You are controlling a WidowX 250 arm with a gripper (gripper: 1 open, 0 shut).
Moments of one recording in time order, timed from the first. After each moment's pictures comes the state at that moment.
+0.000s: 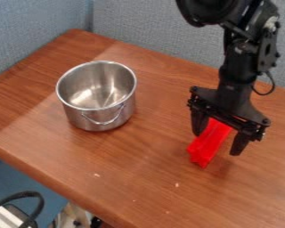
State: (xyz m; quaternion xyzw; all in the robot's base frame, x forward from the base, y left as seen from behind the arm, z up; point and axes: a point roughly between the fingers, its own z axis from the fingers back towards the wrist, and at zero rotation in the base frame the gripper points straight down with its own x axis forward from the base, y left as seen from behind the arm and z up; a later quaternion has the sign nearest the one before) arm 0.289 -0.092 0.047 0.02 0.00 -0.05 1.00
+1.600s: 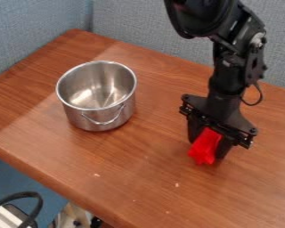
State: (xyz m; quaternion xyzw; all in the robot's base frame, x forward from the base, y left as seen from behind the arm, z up) arm 0.285 -0.082 0.034 0.03 0.00 -0.06 1.00
